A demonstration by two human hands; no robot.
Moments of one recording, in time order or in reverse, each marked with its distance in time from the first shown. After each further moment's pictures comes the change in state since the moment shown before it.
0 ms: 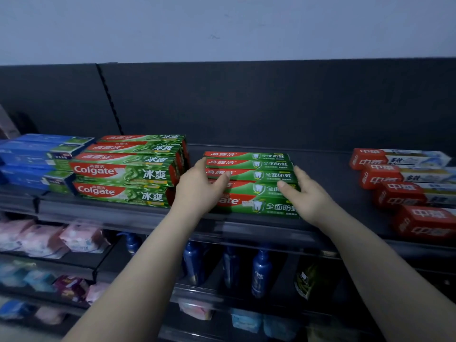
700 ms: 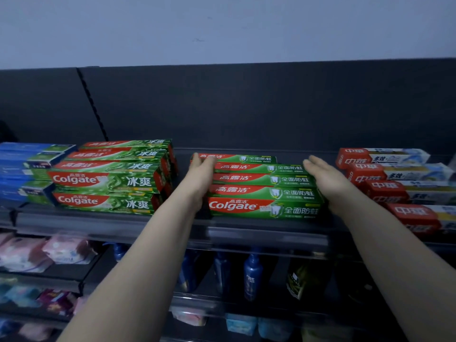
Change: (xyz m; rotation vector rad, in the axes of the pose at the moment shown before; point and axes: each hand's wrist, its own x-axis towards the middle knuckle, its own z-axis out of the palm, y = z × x) left_hand 0.043 0.014 0.028 -0.805 -0.247 -0.463; right_hand 0.028 0.014 -0.050 0.411 0.156 0.168
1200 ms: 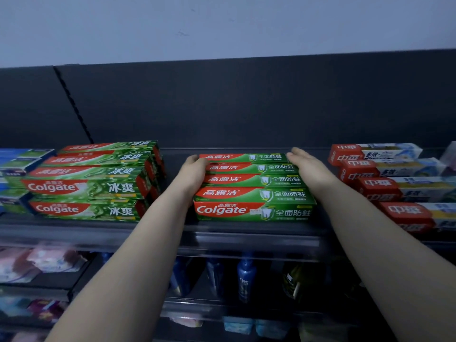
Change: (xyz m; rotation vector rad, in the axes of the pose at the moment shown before) left_hand 0.017 0.008 0.009 0.209 0.030 -0.030; right_hand 0.013 -0.014 0.009 -0.081 -0.020 -0.019
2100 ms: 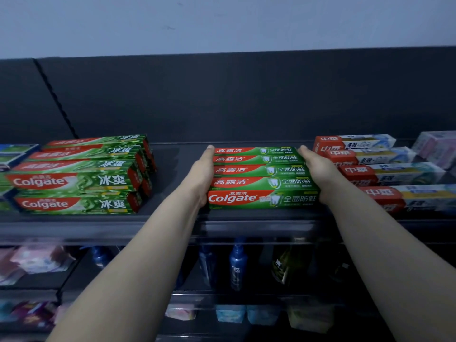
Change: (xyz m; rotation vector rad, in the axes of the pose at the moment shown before) left_hand -0.029 -0.006 0.032 -0.299 -0.220 -0.045; right_hand -0.012 0.023 -0.031 0.331 0.069 0.231
